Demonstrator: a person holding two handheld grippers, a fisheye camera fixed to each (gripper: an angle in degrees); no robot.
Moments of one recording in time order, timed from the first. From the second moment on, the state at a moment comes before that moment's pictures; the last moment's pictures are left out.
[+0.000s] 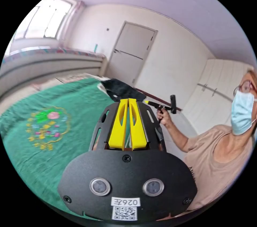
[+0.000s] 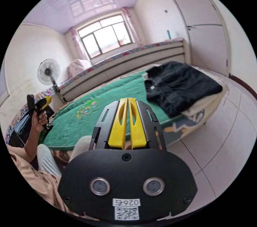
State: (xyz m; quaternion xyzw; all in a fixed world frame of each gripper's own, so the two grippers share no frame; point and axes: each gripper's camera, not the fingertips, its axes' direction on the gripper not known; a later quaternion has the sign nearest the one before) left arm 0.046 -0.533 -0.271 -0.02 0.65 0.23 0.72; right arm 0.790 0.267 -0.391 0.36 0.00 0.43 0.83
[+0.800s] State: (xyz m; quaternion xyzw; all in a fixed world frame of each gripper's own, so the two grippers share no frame) left arm 0.687 -0.579 0.037 -0.24 0.67 0.33 0.62; right arm 1.104 0.338 -0.311 0.09 0.12 0.53 0.83
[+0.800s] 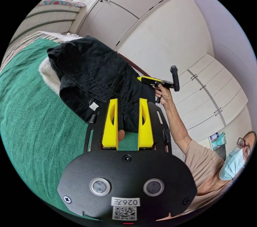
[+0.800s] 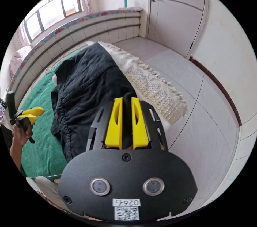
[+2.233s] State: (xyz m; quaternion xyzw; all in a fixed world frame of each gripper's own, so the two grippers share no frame) left arm -0.167 -0.457 -0.311 -0.01 0.34 0.25 0.90; right arm 0.284 -0.113 -0.518 0.23 -0.19 -0.35 0.89
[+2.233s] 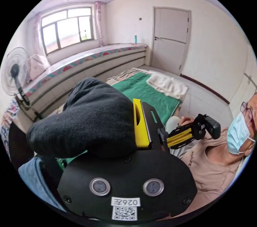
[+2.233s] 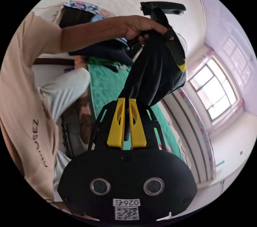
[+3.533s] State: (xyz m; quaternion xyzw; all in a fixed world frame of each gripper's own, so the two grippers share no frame) left arm -0.318 -0.130 0.120 -0.19 0.43 -0.08 0.88; right arm 0.430 -0.209 -0.015 -0.09 -0.33 0.13 0.93
